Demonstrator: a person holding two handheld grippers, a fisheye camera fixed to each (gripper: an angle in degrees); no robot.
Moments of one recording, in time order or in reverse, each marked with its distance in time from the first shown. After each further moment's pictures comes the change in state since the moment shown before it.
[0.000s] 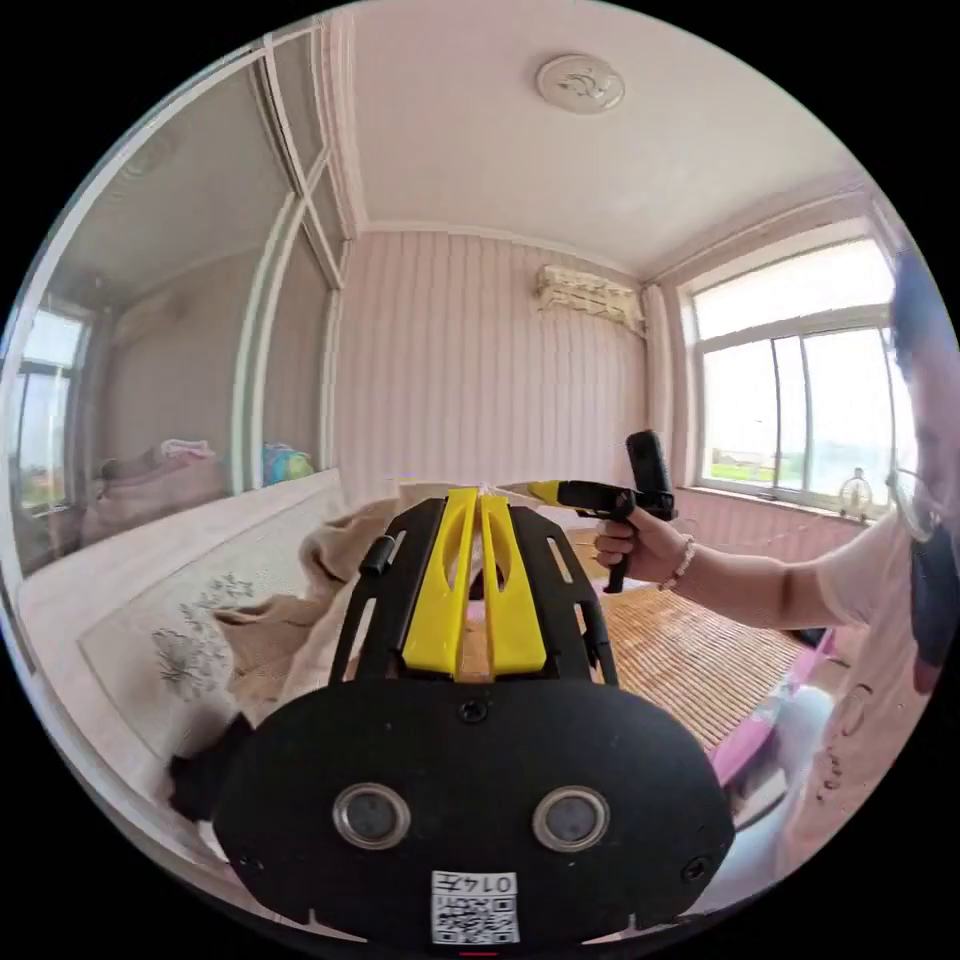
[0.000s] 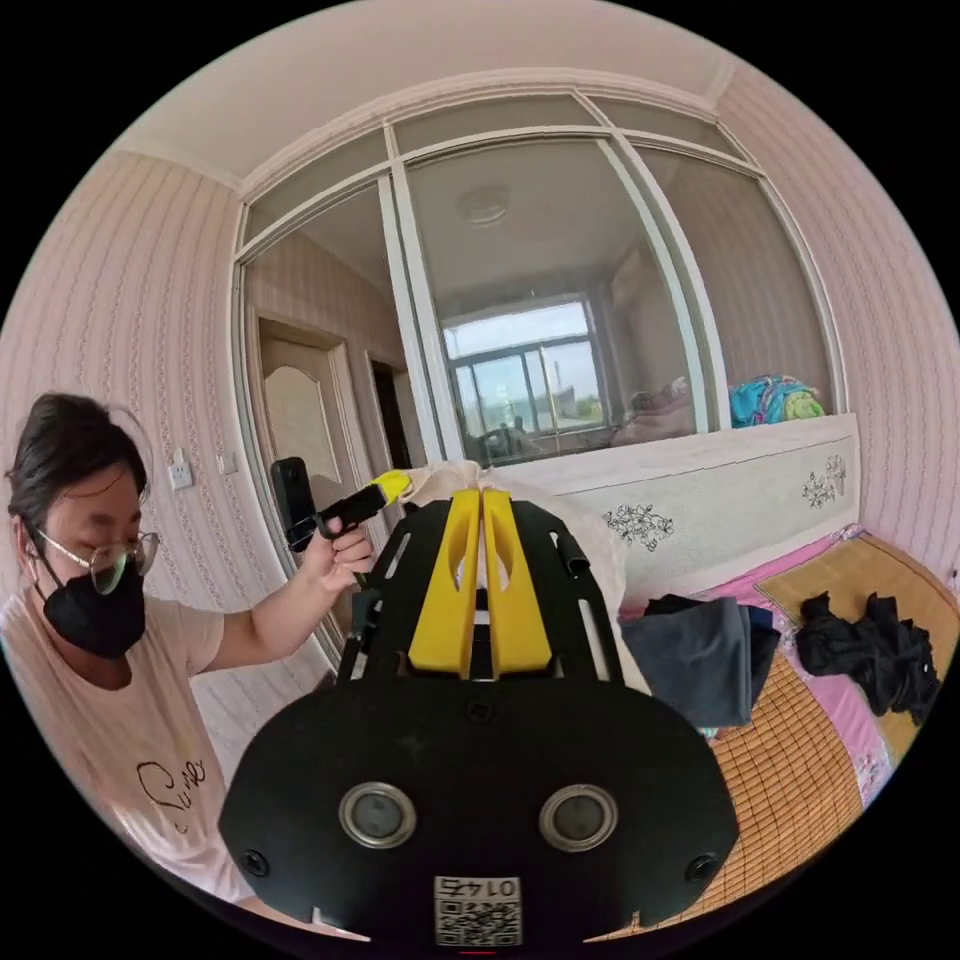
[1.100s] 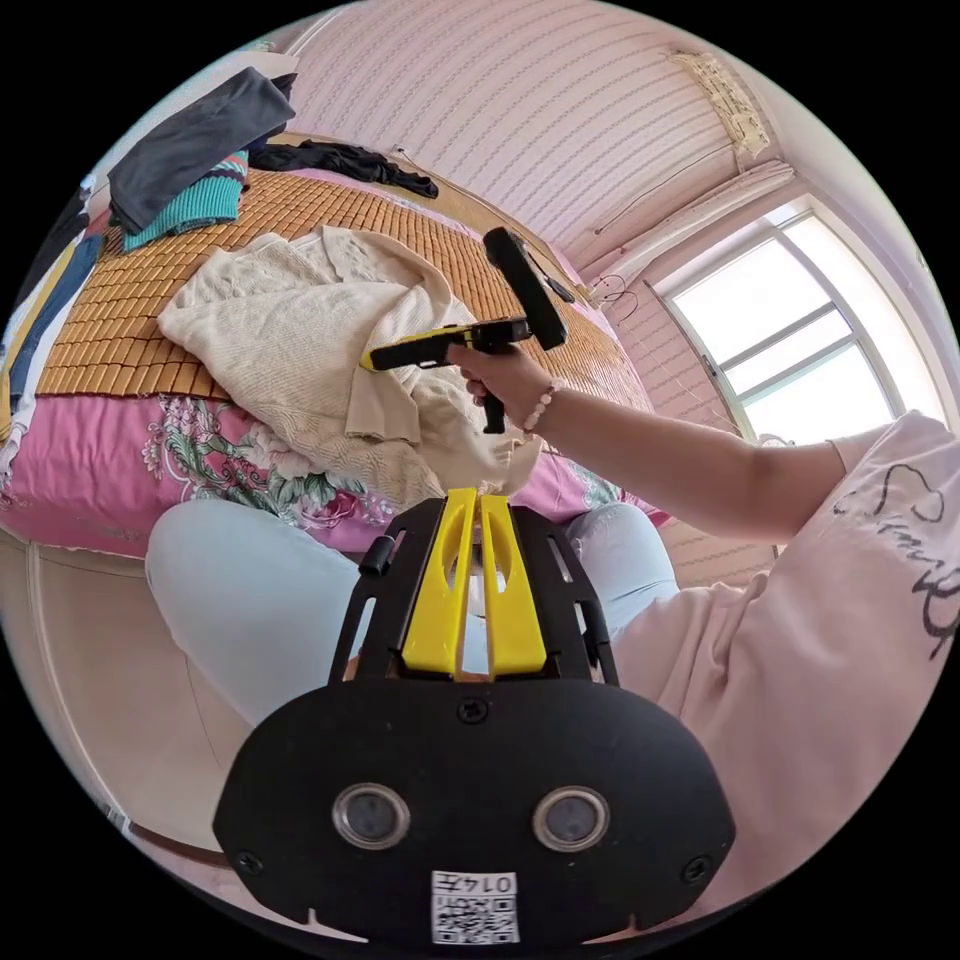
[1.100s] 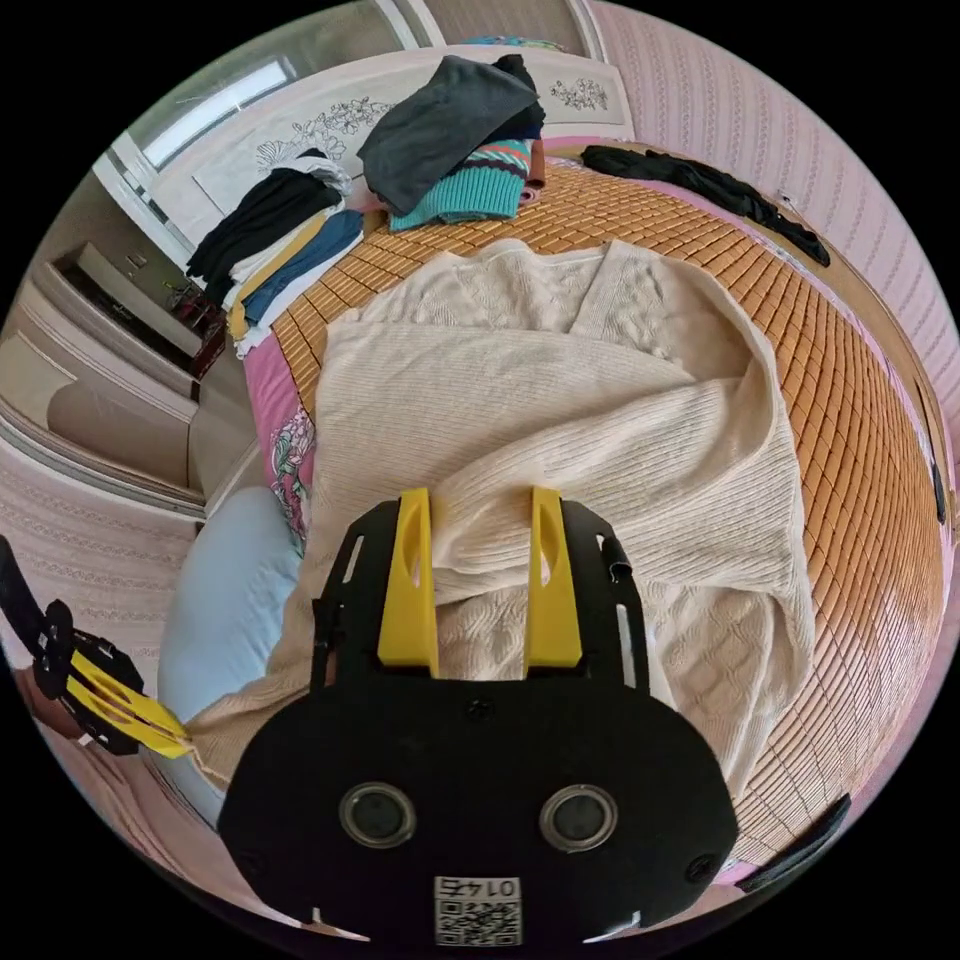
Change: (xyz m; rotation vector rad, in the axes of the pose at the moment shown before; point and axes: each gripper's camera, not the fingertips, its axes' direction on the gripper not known) left arm 0.171 0.292 0.185 -0.750 0.043 -0.556; right arm -0.012 0.388 -0.032 -0.791 0.528 0.454
